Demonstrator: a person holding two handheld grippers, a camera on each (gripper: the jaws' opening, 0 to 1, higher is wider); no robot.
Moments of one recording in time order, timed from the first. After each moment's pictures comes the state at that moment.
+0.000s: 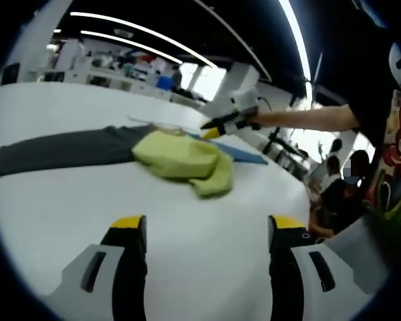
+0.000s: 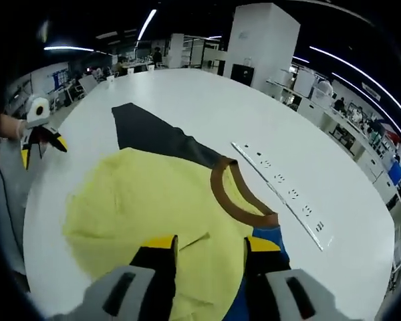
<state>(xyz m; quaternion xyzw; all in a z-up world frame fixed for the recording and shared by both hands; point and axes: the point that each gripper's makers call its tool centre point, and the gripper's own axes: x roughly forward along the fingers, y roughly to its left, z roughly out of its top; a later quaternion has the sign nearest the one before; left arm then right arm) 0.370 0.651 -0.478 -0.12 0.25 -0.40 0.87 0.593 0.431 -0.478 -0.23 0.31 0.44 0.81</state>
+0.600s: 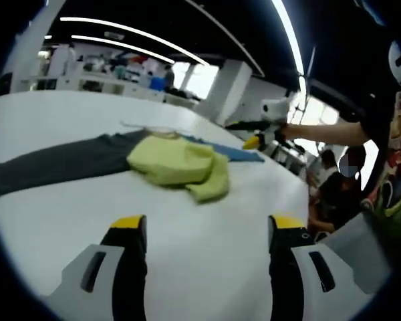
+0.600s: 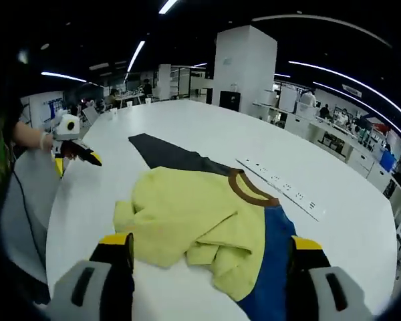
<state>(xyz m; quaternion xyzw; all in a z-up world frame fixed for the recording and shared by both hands) 0.375 0.650 -0.469 -0.10 0.24 -0.42 0.87 0.500 0.394 -0.447 -0.17 0.26 0.43 0.85</state>
